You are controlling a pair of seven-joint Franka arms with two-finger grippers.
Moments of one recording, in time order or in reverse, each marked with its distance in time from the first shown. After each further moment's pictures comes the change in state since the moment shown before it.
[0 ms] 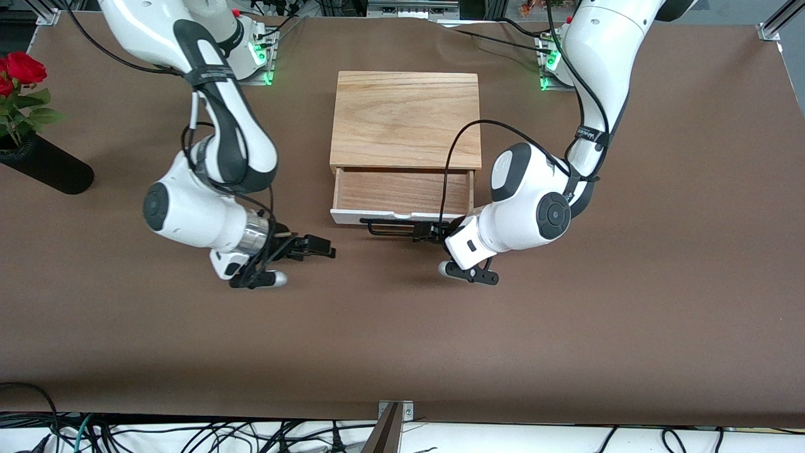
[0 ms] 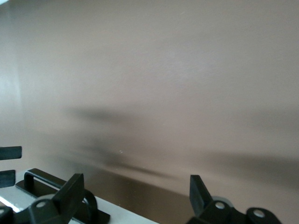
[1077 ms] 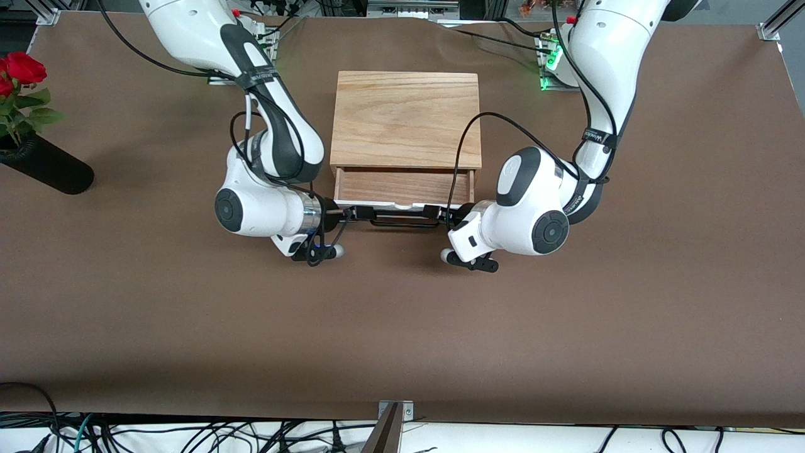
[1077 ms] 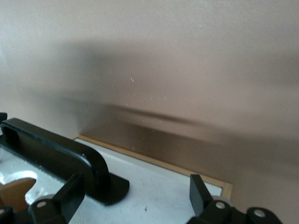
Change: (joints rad) left arm 0.017 -0.002 0.010 0.001 0.000 -0.264 -0.007; right arm 0.099 0.013 -0.028 -0.052 0.079 -0.185 0.037
